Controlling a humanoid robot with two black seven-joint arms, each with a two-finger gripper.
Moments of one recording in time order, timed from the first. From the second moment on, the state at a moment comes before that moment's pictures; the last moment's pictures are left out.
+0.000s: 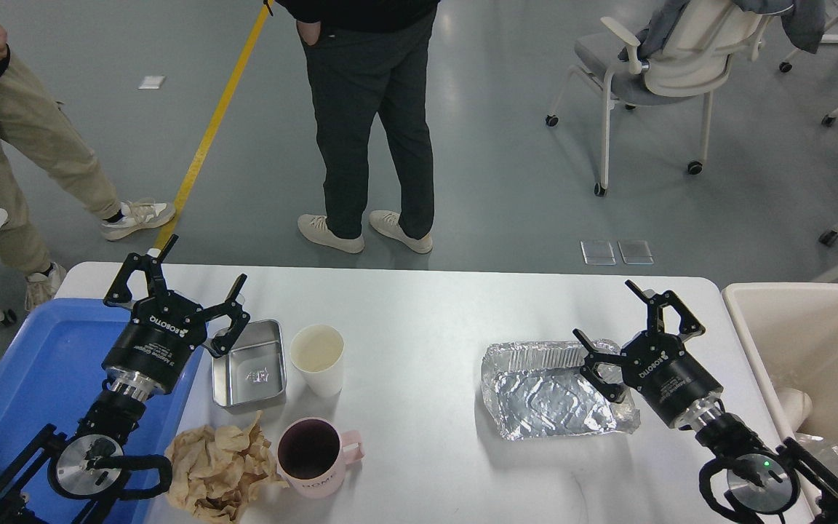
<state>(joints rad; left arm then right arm) -0.10 0.19 -1.26 -1.24 0.14 -0.40 -0.14 0.10 -0.29 1.20 1.16 -0.16 0.50 0.06</state>
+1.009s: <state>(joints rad) -0.08 0.18 -1.30 -1.24 0.12 -0.39 -0.14 0.10 -0.29 1.20 1.16 -0.16 0.50 0.06</state>
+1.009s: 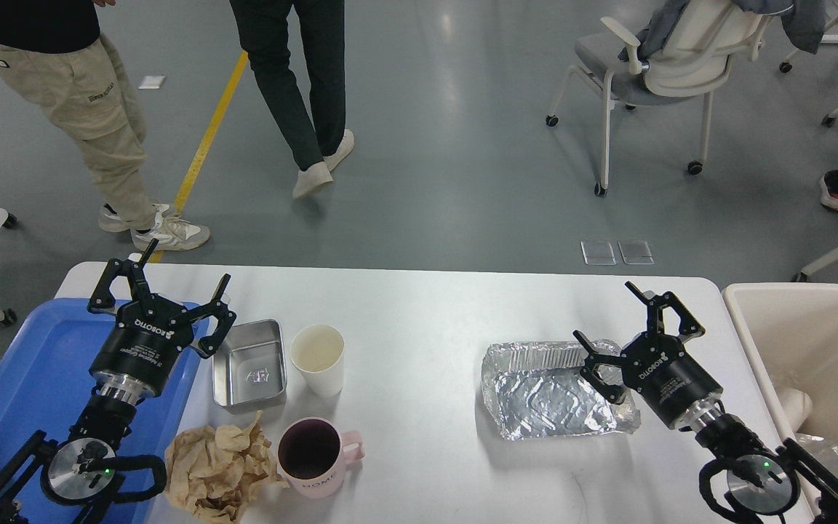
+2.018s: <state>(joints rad) -0.07 0.19 -1.33 -1.23 0.12 -0.44 -0.13 0.11 -0.29 1.18 1.15 -0.16 0.50 0.06</state>
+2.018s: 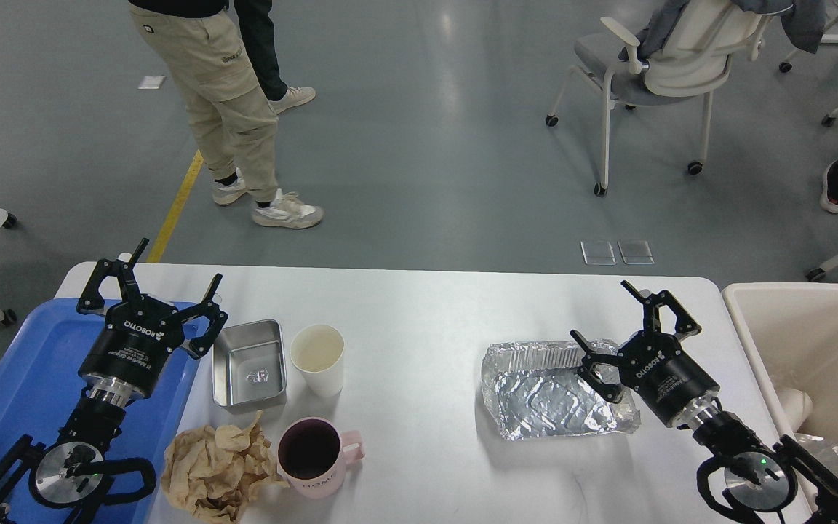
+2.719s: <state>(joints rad) 0.05 0.58 -1.26 -1.41 0.12 -0.34 -0.07 0.11 -0.27 1.18 1.15 -0.17 0.49 0.06</state>
